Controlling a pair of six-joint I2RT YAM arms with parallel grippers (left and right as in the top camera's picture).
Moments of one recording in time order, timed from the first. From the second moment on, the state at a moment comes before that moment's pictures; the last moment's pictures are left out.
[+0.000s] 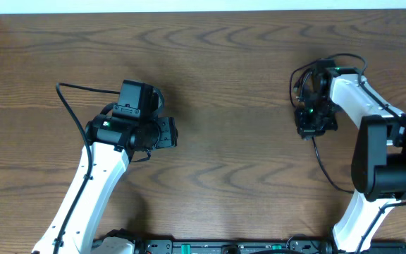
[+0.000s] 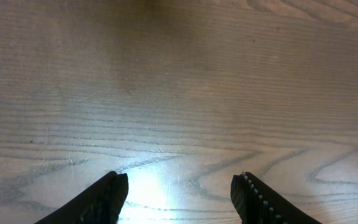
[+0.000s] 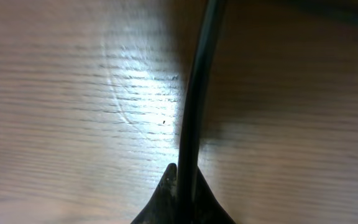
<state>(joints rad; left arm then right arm) -0.23 1.31 1.06 -0.95 0.18 -0.33 0.05 2.00 1.36 -1.07 -0.11 0.02</state>
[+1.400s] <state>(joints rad) -0.23 1.31 1.06 -0.96 0.18 -0.33 -0.58 1.46 1.47 -0.88 0.22 0.33</state>
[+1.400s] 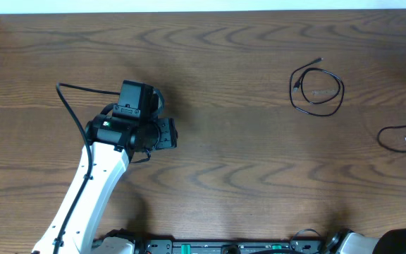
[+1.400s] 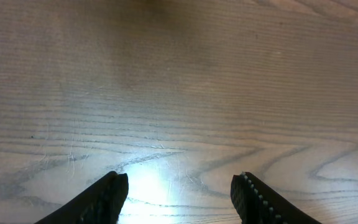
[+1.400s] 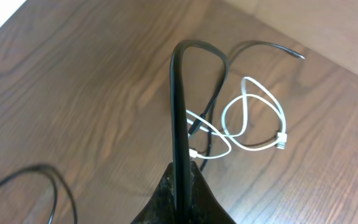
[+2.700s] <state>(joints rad) -0.23 1.31 1.06 -0.97 0.18 -0.33 -0.09 1.78 1.47 -0.89 -0.20 -0.16</state>
